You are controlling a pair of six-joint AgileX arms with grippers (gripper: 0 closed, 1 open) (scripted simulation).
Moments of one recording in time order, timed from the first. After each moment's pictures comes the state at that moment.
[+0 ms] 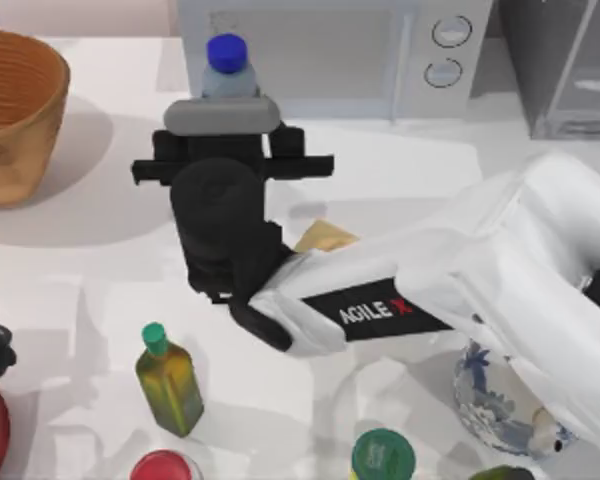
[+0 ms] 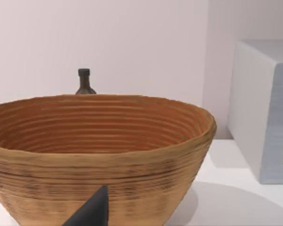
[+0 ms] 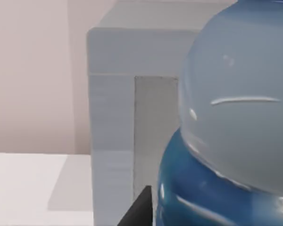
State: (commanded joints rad) left arm 0.00 0.00 0.00 0.00 0.00 0.00; right arm 0.92 2.43 1.51 0.91 0.95 -0.01
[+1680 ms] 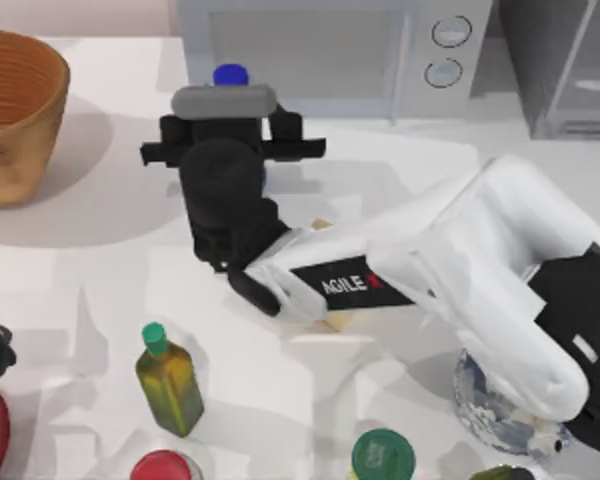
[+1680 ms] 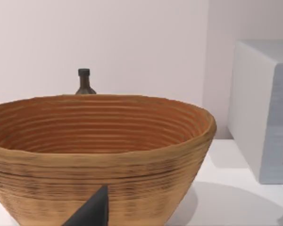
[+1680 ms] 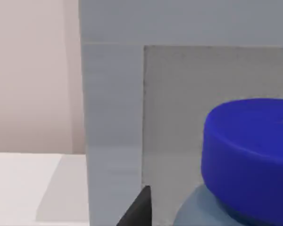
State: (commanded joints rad) left arm 0.00 0.00 0.00 0.00 0.00 0.00; right arm 0.84 2.62 1.74 0.88 0.87 -0.01
